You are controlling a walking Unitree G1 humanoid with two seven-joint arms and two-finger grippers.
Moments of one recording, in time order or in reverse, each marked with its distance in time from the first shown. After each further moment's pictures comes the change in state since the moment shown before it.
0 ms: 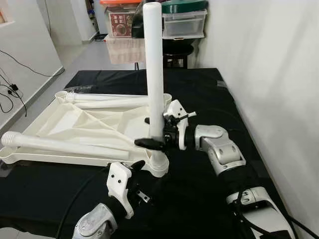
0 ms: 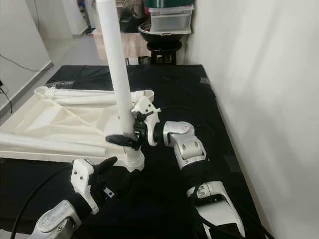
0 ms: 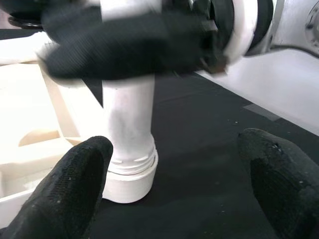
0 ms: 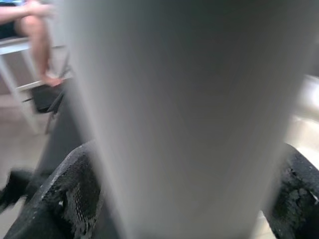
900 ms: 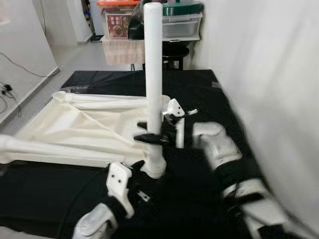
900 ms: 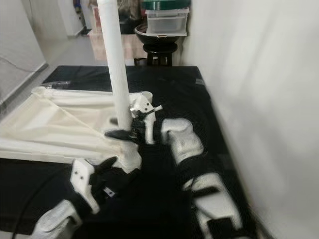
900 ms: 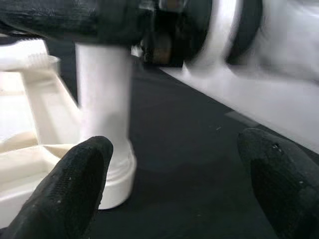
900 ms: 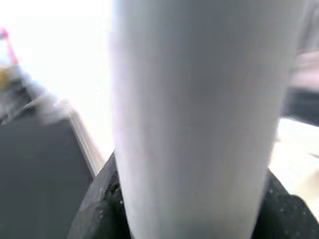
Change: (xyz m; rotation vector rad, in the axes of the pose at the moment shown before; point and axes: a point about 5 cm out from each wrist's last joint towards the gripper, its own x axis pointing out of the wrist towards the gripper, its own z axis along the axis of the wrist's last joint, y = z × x) left arm -0.002 0.000 -0.003 -0.031 -0.002 -0.005; right arm 0.021 0.028 -0.011 0.048 -0.118 -0.372
